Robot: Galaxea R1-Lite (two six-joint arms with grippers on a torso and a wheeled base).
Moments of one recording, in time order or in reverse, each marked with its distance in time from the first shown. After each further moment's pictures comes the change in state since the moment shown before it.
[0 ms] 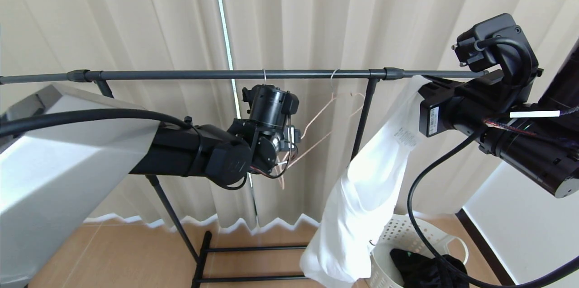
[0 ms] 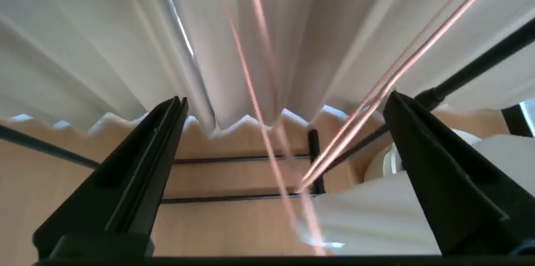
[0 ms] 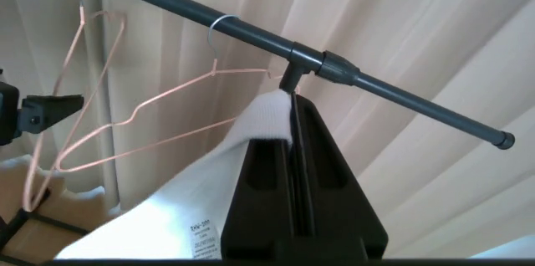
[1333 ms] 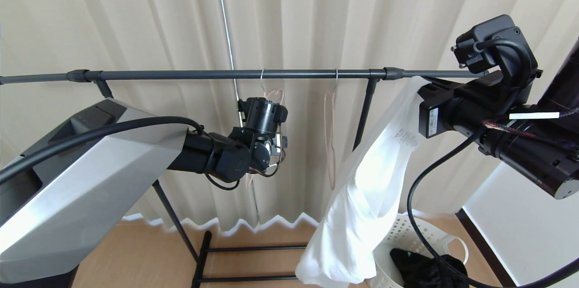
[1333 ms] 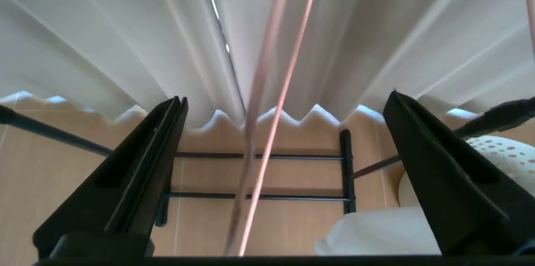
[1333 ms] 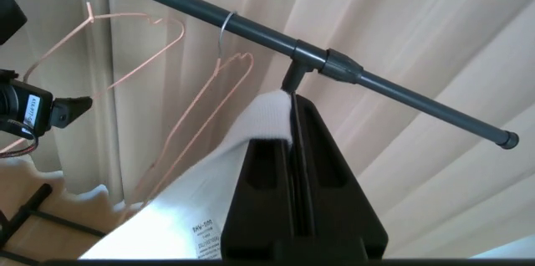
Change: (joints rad) left arm 0.087 0.119 -0.053 -0.022 0.006 0.027; right arm 0.003 0.001 0.003 -0.001 0.000 0.000
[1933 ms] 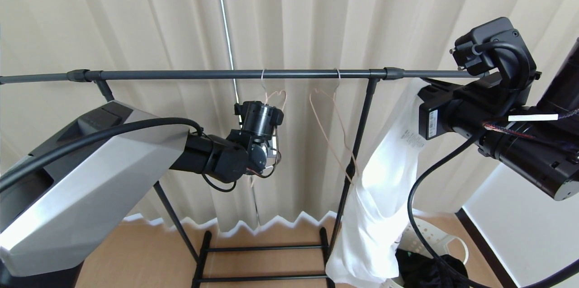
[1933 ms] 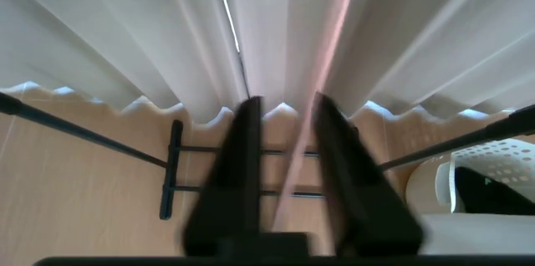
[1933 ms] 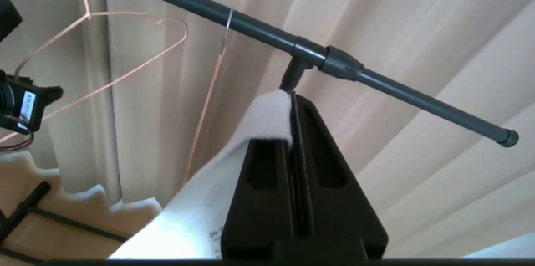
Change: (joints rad) left arm 0.021 0.019 0.004 0.000 0.000 -0.010; right arm 0.000 0.000 0.006 0.000 0.000 -0.003
